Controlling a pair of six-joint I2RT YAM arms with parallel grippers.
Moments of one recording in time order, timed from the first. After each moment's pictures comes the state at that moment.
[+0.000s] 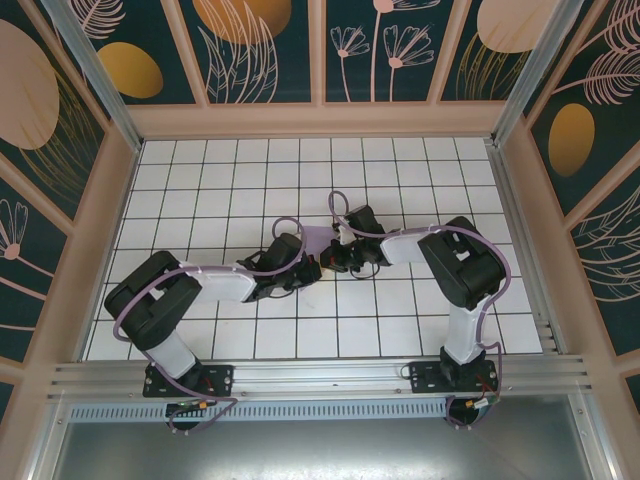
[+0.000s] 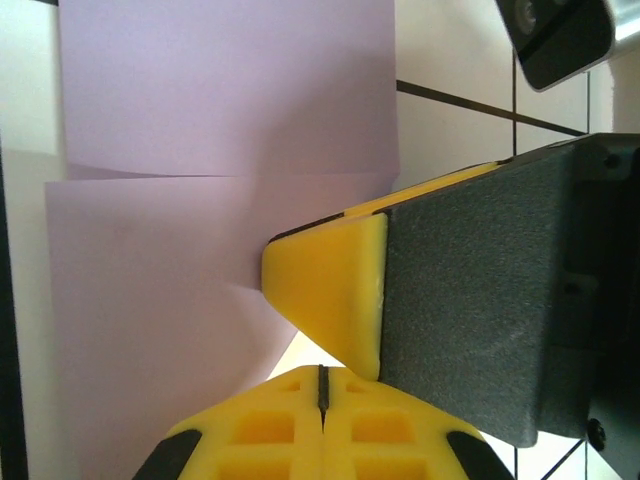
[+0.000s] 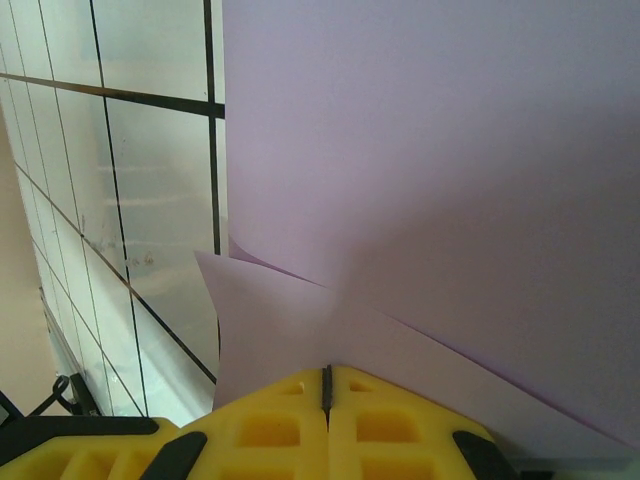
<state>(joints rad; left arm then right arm) -0.79 1.67 0.68 0.21 0.16 -0.98 0.61 1.90 0.90 0.05 -0.61 0.71</state>
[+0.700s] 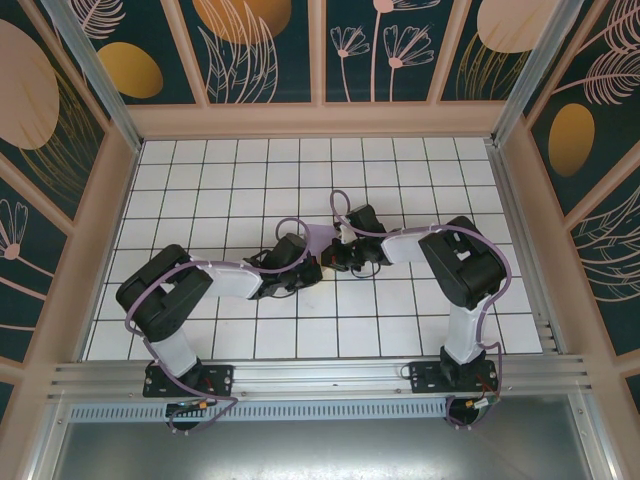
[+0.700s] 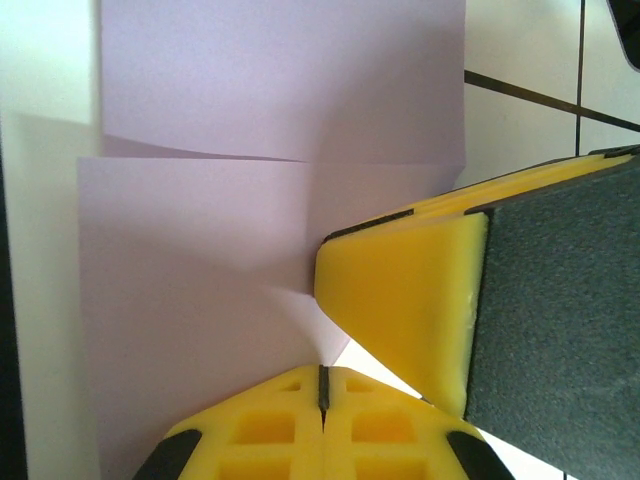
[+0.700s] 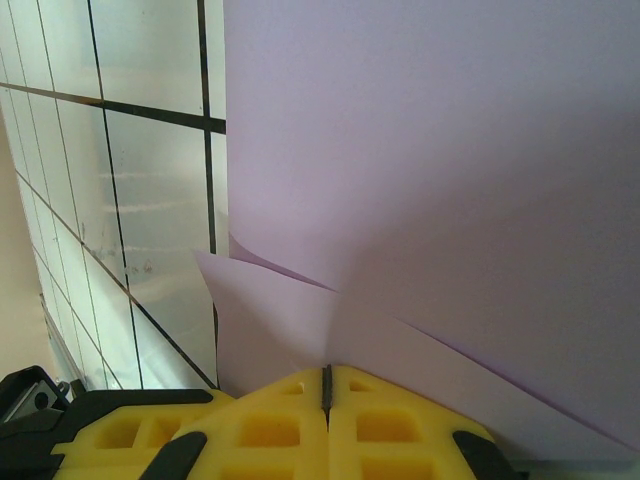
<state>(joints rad) -0.79 1.73 0.70 0.19 0.14 -0.97 0.60 1.90 0.90 0.05 -0.61 0.71</state>
